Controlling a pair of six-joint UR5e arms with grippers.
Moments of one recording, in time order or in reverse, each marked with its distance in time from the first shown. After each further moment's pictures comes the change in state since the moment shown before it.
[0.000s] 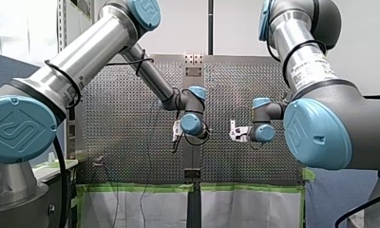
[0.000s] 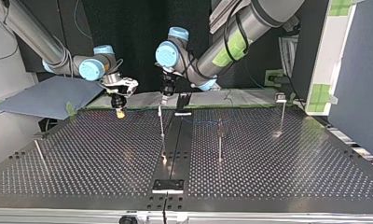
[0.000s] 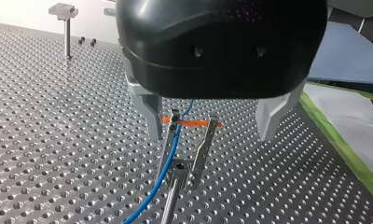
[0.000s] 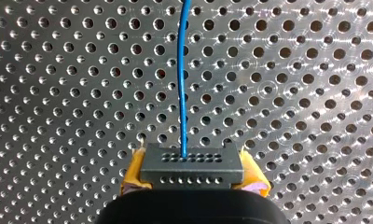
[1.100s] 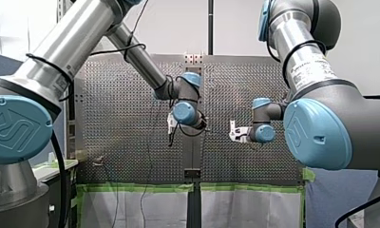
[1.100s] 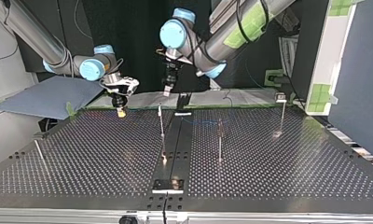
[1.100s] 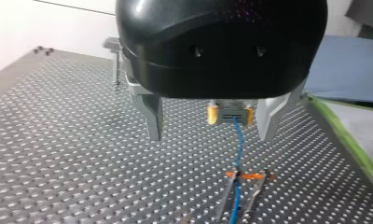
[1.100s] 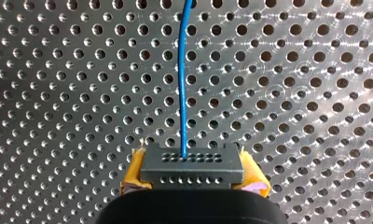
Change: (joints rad) left arm -0.034 0.185 -0.181 0.053 -0.029 -0.066; right arm 0.001 0.003 0.000 0.010 -0.008 0.013
